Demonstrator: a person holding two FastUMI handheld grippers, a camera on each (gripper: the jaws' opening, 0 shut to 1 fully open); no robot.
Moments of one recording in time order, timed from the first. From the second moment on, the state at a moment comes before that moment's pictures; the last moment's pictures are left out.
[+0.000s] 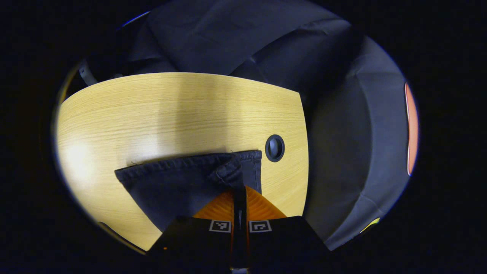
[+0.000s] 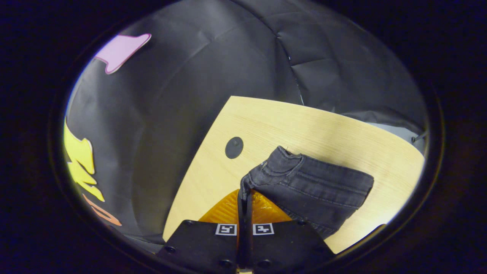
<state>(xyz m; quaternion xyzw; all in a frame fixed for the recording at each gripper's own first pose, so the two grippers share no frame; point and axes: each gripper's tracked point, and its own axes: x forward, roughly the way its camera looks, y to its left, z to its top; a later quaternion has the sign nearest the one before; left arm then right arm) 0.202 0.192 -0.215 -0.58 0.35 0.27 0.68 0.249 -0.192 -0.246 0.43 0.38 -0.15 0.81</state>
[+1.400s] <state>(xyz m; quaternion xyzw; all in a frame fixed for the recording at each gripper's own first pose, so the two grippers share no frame) 0.145 0.151 0.005 -0.19 0.12 0.09 0.97 0.186 -0.225 -0.158 0.34 0.30 -0.10 0.88</state>
